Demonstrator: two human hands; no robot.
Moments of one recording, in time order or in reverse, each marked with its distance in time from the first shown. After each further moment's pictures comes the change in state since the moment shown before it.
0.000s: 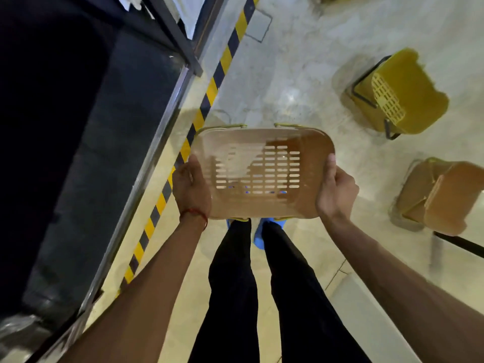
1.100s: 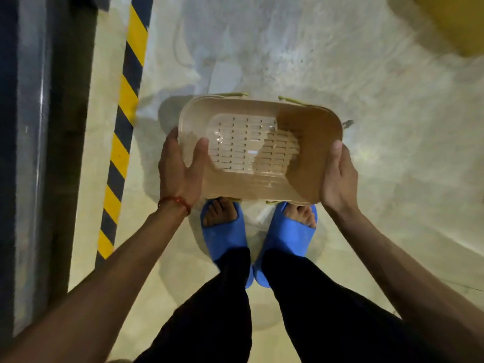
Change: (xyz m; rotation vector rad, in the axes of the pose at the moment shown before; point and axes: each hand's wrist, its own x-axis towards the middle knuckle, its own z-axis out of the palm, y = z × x) left_hand 0.199 -0.191 0.229 0.287 -0.291 0.365; right_hand 0.154 0.232 0.224 0.142 -0.070 0.140
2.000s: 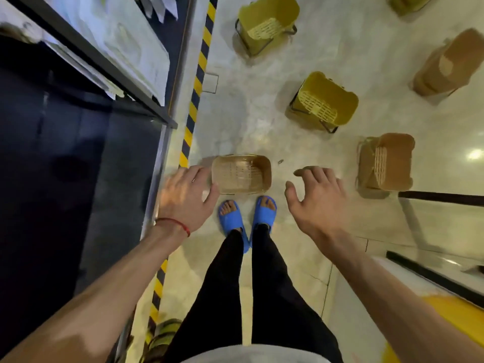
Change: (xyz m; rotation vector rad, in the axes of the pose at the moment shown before) left_hand -0.268 0.314 -0.332 0.765 -0.027 0.743; right_hand -0.347 -0.293 -0.312 -0.688 0.223 -0.539
